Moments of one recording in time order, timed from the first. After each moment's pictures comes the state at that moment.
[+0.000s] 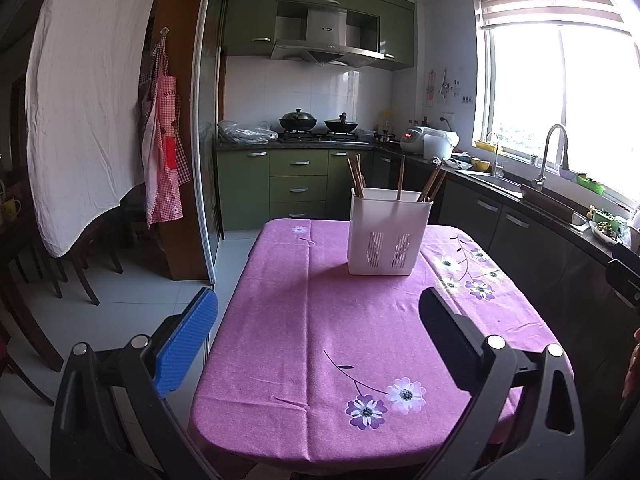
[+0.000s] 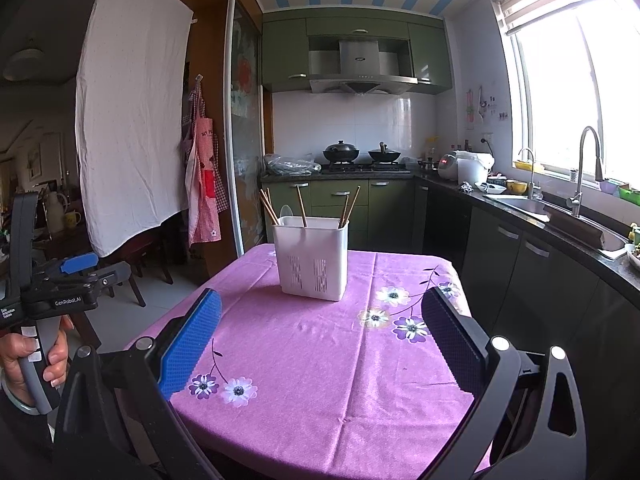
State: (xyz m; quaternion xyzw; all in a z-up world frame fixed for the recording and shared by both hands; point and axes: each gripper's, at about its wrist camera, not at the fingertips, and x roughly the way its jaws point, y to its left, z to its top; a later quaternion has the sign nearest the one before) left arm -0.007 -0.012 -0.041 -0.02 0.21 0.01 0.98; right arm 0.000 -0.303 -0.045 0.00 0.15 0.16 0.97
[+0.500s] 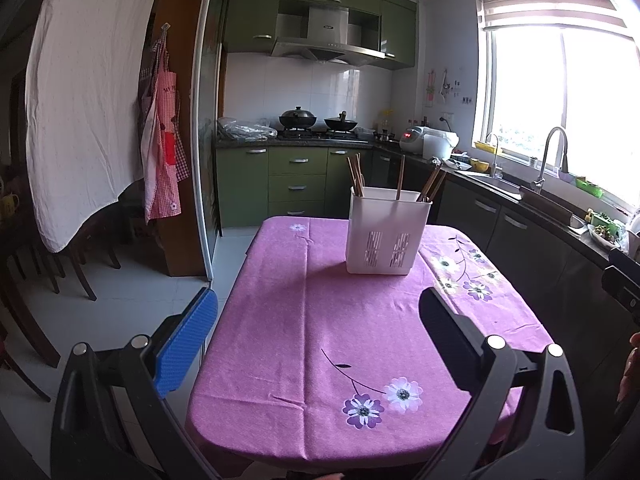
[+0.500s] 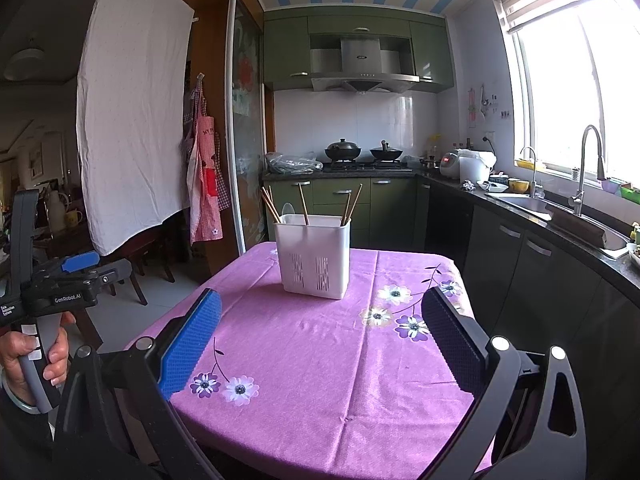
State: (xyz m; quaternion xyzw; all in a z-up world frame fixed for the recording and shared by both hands) left arm -0.006 -0.014 -0.044 -0.03 0.21 0.01 0.98; right arm 0.000 -0.304 -0.046 0.00 0.16 0.17 0.97
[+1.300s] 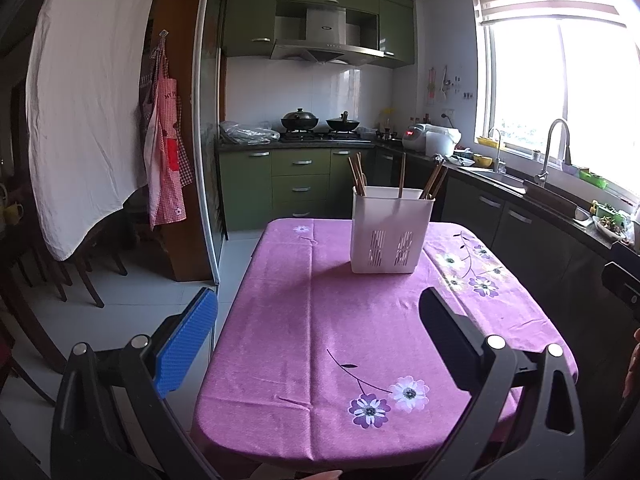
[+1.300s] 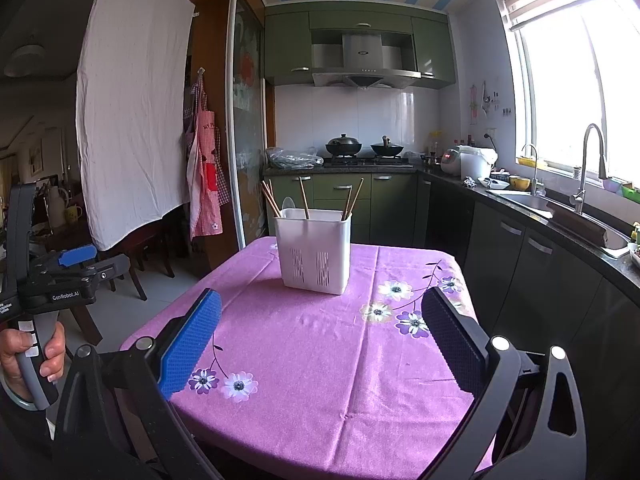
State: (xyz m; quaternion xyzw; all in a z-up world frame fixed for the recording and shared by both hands) left arm -0.011 -0.019 -0.042 -0.01 0.21 0.02 0.98; right arm 0.002 -0.305 -0.050 0.00 0.16 0.17 0.97
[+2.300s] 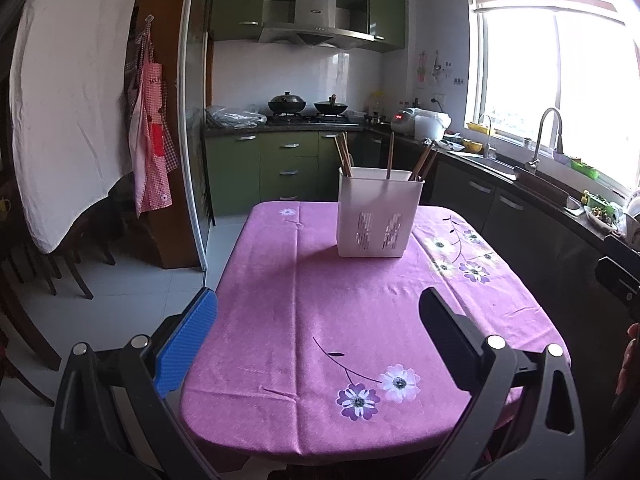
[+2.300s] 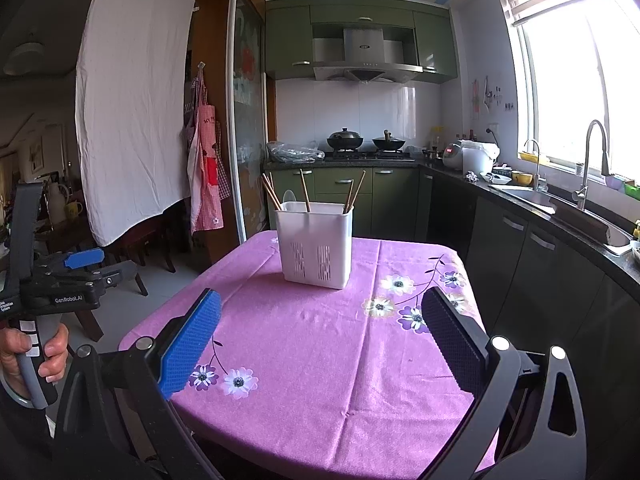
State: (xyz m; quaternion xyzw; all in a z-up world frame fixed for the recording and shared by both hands) left arm 0.005 -0.025 -0.052 -0.02 0.24 -0.01 0.97; right arm 0.010 -0.307 -0.057 -0.01 0.18 0.17 0.97
